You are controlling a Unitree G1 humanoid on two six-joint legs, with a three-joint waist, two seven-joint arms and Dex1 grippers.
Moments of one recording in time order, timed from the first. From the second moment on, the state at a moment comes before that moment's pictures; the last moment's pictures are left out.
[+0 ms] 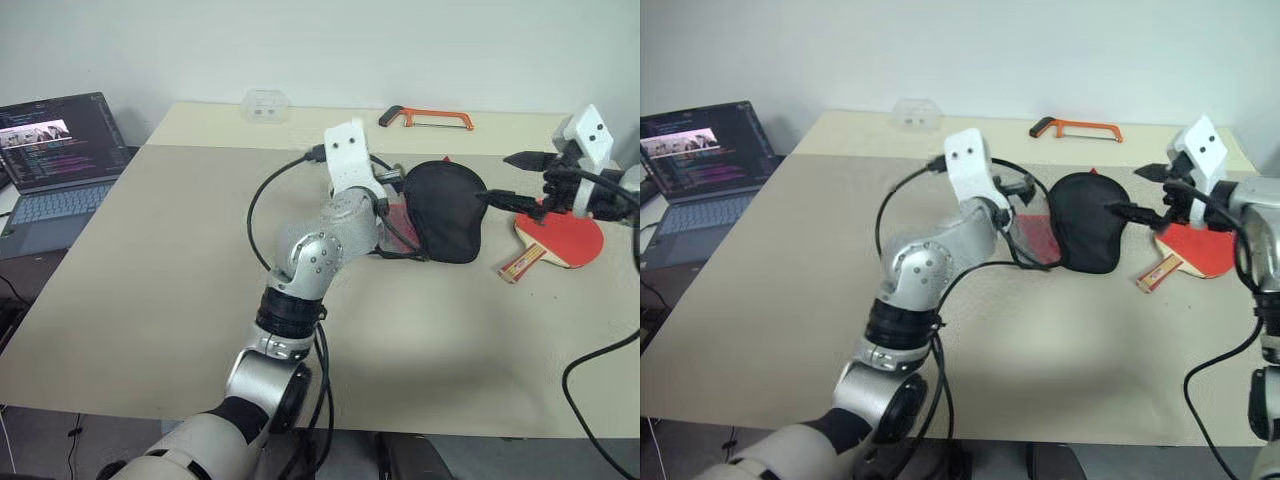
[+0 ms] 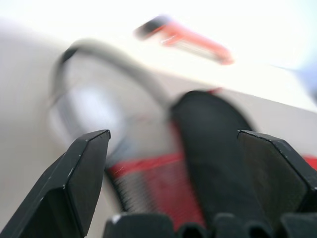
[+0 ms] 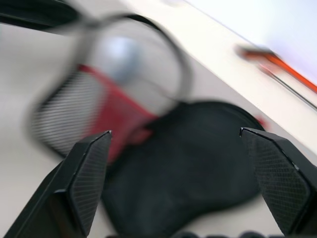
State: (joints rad) left arm -0.91 0.07 -0.18 -0.10 -0.72 0.87 0.49; right arm -0.80 -0.86 -0.06 0.18 0.26 0.74 0.82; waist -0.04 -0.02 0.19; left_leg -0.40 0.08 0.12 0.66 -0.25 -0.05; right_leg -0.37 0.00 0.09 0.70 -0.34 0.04
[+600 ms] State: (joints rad) left arm -0.65 0.80 -0.08 -0.21 -0.70 0.68 -0.87; right arm -0.84 -0.33 -0.59 -0.06 0.01 1.33 -0.19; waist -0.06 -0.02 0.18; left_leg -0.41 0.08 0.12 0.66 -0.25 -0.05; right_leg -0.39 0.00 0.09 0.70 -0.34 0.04
